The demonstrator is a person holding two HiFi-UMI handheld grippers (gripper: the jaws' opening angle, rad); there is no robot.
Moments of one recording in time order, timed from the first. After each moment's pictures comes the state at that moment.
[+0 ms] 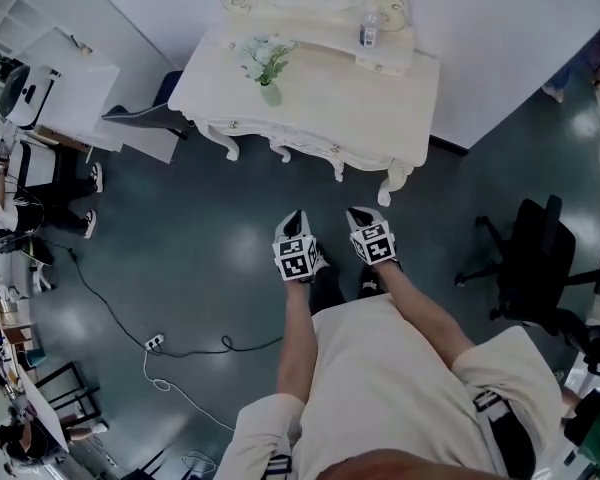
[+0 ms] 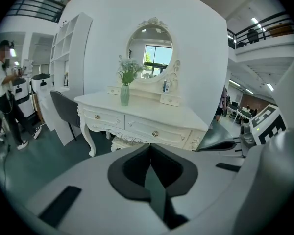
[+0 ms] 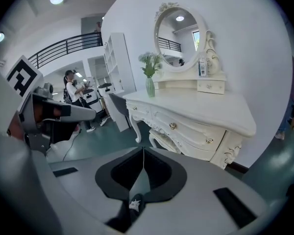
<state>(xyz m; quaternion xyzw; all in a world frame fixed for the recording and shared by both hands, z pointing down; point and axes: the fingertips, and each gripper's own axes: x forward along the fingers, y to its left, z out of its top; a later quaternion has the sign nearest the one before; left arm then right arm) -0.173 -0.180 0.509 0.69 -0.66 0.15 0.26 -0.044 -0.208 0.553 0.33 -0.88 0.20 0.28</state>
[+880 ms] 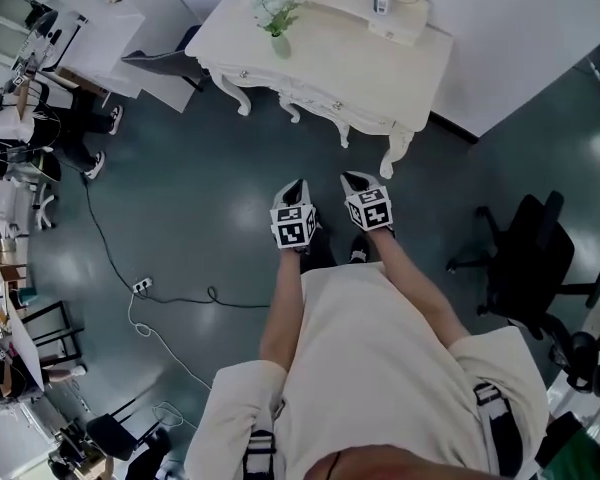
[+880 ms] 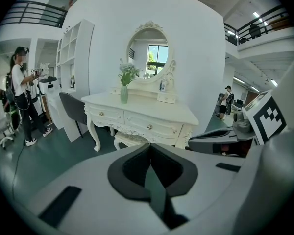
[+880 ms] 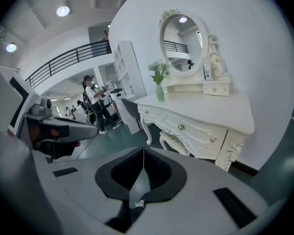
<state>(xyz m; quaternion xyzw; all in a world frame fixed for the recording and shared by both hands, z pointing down) -0.111 -0.113 0.491 0.66 -0.69 0.16 0.26 -0.015 -0.164 0.518 0.27 -0.91 0.21 0.25</state>
